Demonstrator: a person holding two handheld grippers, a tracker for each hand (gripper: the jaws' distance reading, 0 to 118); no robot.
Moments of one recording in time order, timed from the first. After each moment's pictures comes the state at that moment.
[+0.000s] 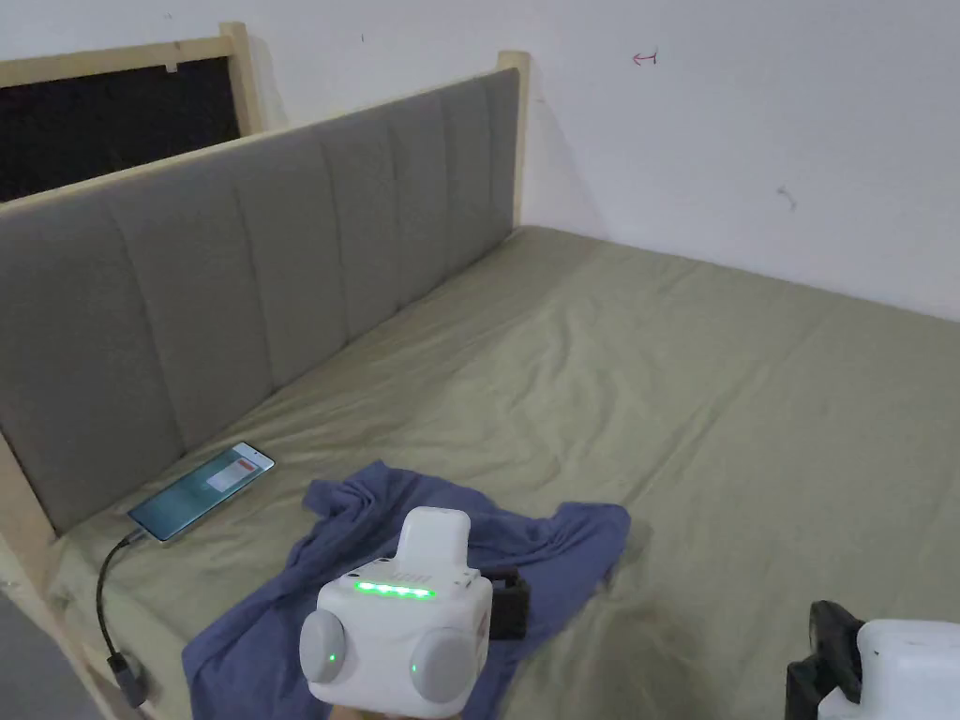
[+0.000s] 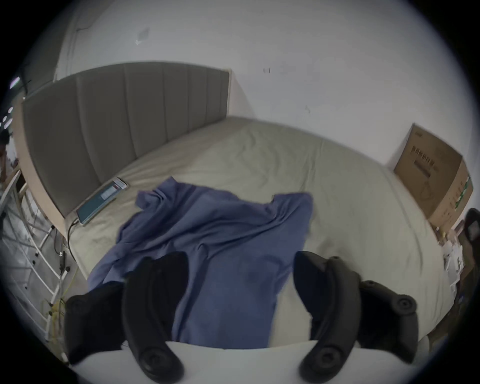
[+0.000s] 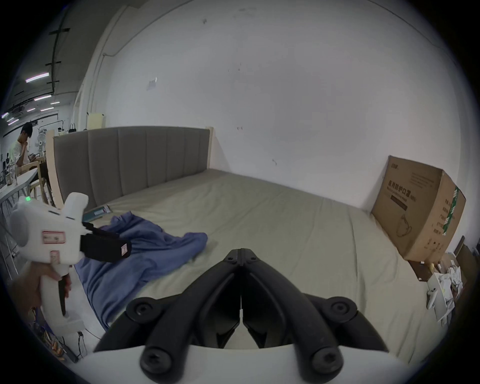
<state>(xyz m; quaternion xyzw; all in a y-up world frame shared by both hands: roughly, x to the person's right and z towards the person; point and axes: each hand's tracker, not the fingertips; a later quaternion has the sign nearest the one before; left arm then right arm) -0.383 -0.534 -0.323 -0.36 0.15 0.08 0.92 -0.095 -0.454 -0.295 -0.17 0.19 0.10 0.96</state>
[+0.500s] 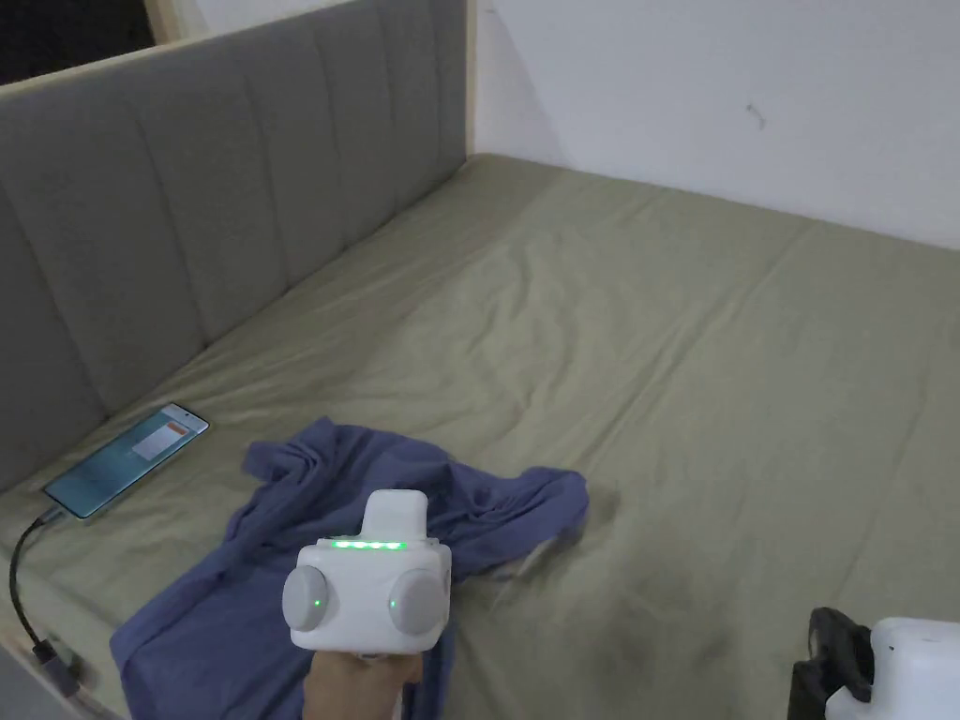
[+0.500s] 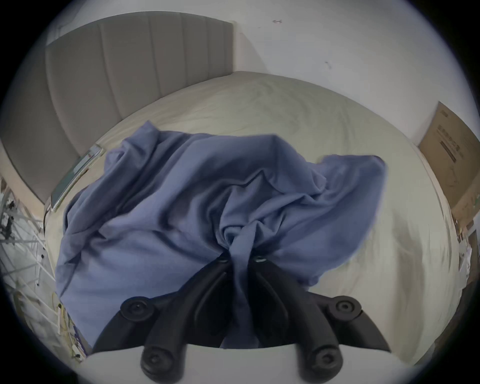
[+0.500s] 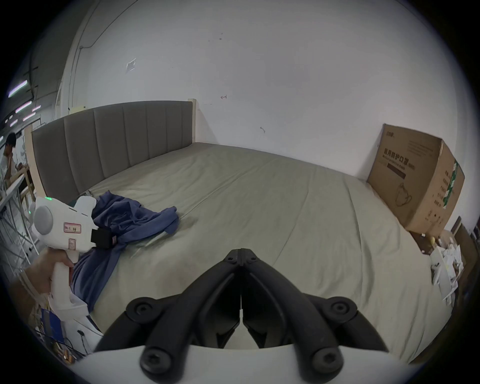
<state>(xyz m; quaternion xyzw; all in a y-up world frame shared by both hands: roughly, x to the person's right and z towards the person) -0.396 -0.594 -0.365 -0.43 0.17 0.12 0.88 -0.079 -0.490 -0.317 -0.24 0.15 0.07 0.95</state>
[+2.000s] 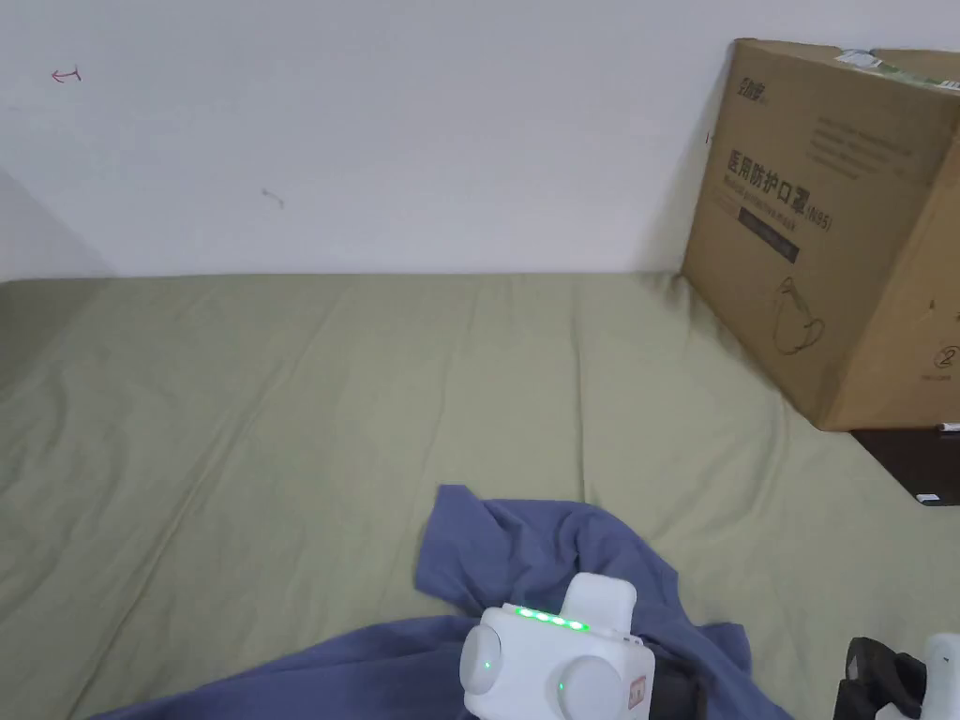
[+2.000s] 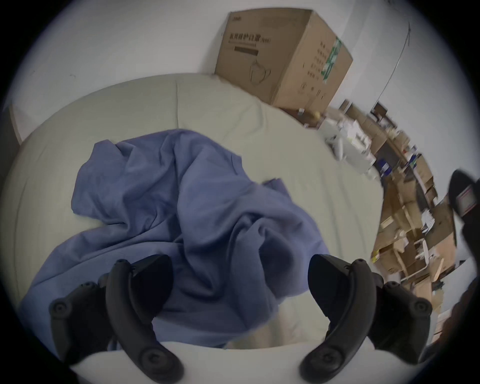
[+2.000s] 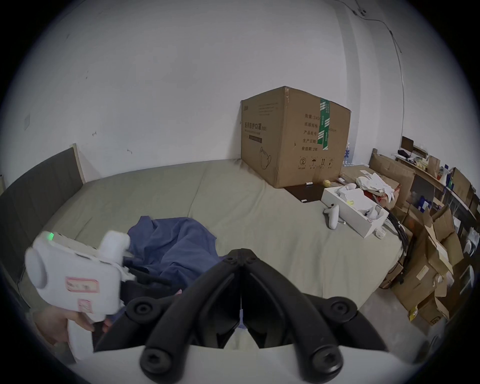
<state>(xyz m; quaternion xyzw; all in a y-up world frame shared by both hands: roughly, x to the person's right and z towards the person) 0.061 -0.520 -0.398 -0.44 -0.32 0.01 0.84 0.213 -0.445 -0.245 -0.23 -0.15 -0.03 0.96</state>
